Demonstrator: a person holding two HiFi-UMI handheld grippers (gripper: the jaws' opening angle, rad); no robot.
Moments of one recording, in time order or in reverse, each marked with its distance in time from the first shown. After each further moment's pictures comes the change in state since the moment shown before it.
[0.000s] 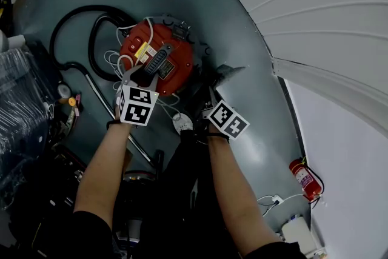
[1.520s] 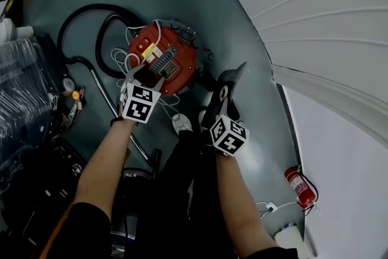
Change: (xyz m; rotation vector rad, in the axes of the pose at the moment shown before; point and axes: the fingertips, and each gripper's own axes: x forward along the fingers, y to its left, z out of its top) left arm -0.013 -0.004 0.007 -0.010 -0.018 -0.027; right arm -0.067 -0.004 0.043 -0.448 -0.114 -0.207
